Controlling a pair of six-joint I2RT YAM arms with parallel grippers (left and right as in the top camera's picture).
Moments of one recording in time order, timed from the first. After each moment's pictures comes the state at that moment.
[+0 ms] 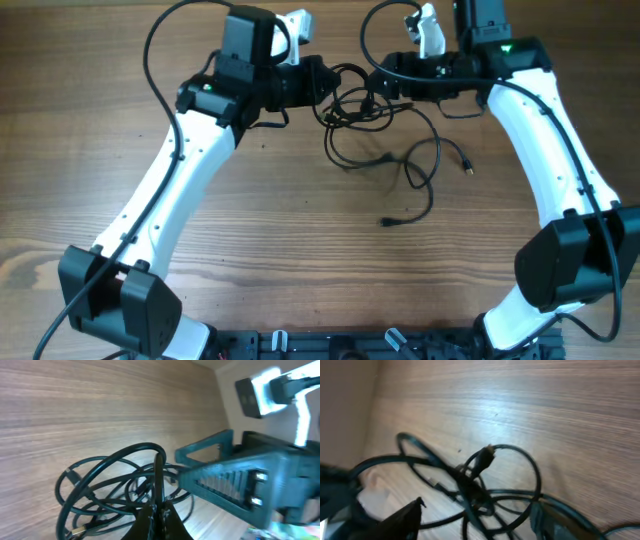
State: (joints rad) left arm -0.35 1.68 1.50 -0.55 0.57 -0.49; right arm 0.18 1.83 1.68 -0.89 -0.61 0.18
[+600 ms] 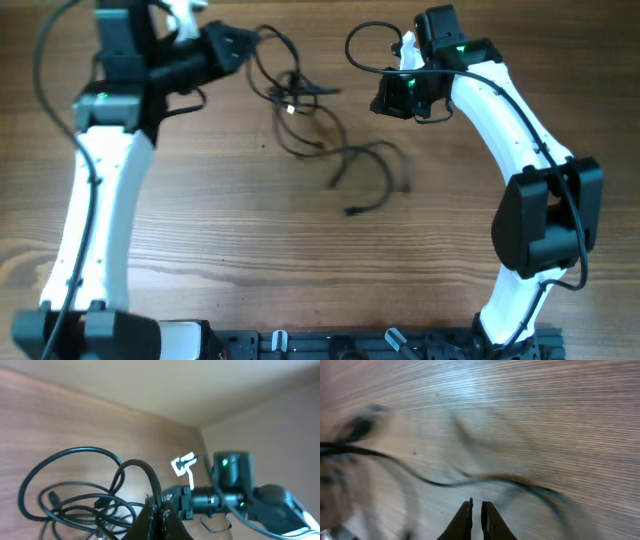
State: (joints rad) left arm -0.02 1.54 1.49 -0.49 0.73 -0.52; right arm 0.23 2.01 1.68 -0.90 -0.46 0.37
